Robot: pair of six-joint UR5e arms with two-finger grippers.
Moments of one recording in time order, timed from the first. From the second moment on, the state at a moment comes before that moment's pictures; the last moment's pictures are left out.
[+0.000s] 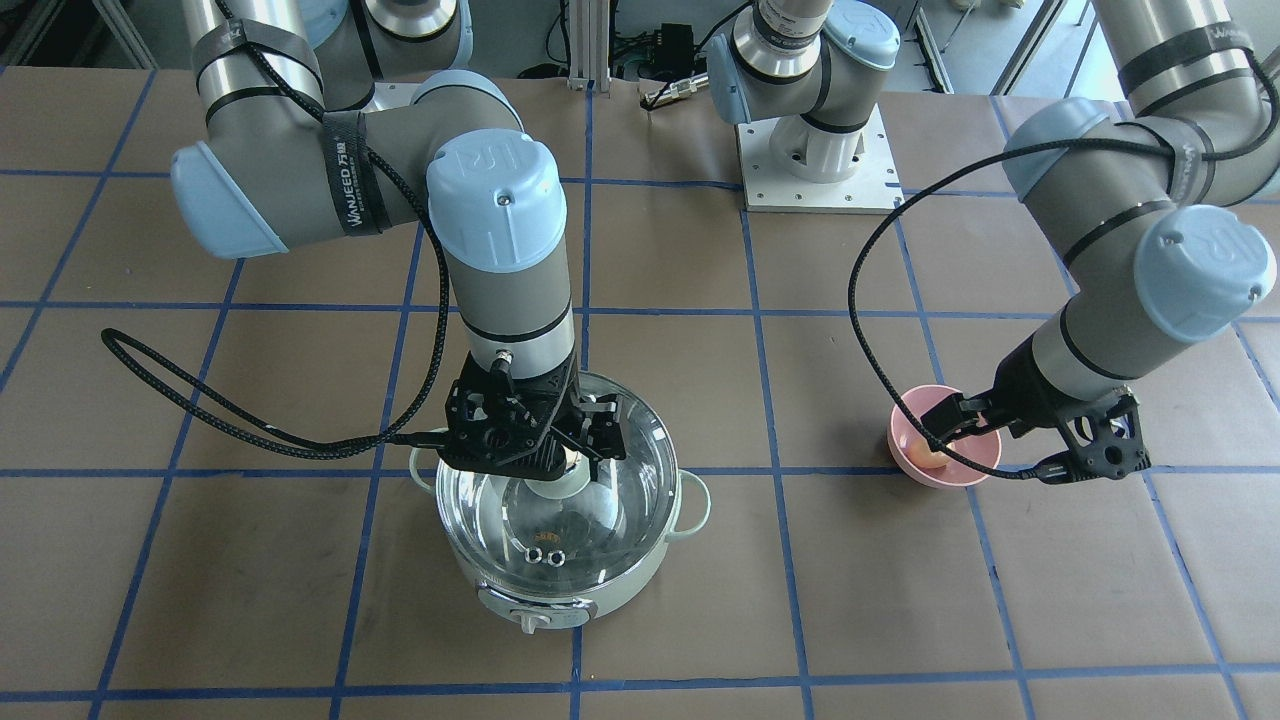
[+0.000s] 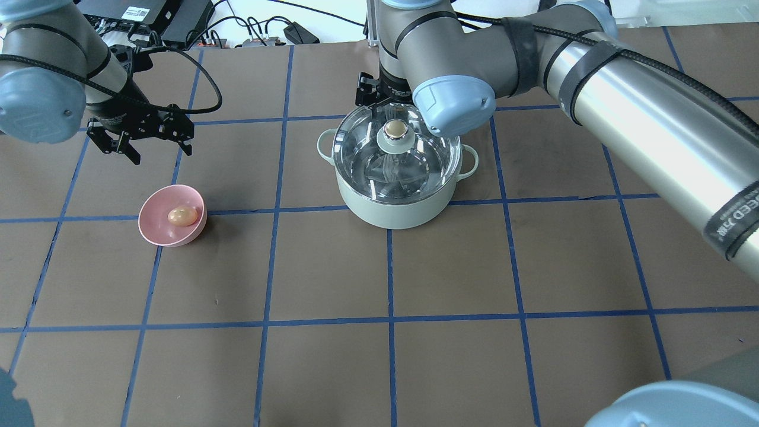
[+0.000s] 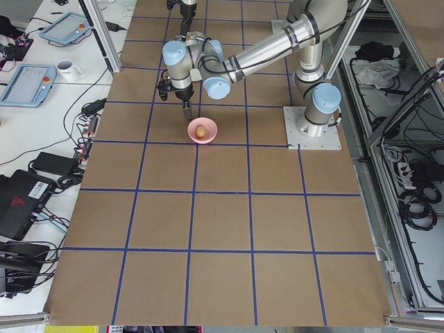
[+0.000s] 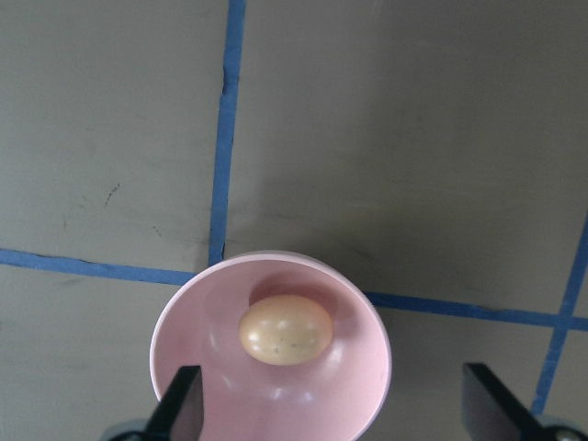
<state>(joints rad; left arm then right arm) -1.28 -1.87 -1.68 -1.24 1.59 0.15 1.89 -1.14 1.43 -2.05 -1.58 0.49</state>
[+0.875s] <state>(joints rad) -1.22 -1.90 -1.89 -1.13 1.59 0.22 1.90 -1.13 1.44 -2.02 -1.57 0.49</state>
